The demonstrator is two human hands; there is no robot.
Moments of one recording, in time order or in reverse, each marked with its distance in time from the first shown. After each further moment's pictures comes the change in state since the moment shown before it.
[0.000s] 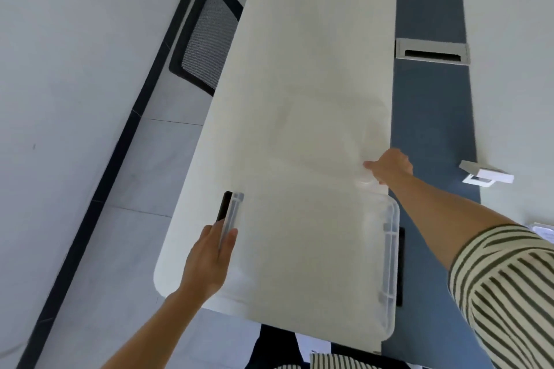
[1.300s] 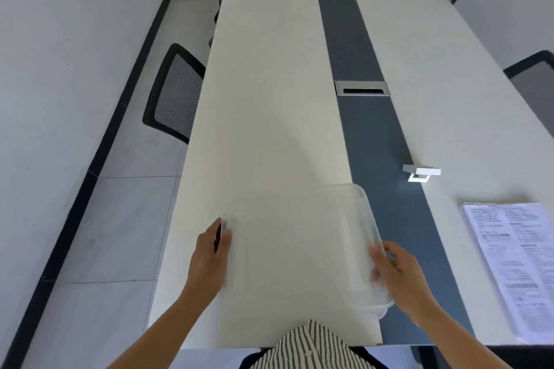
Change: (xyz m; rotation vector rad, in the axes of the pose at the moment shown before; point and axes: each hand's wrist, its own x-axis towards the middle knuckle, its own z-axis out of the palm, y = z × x) left_hand 0.015 0.014 -0.031 -0.431 -0.097 0.056; right_hand -0.250 0.108 -0.003 0.644 0.002 -0.136
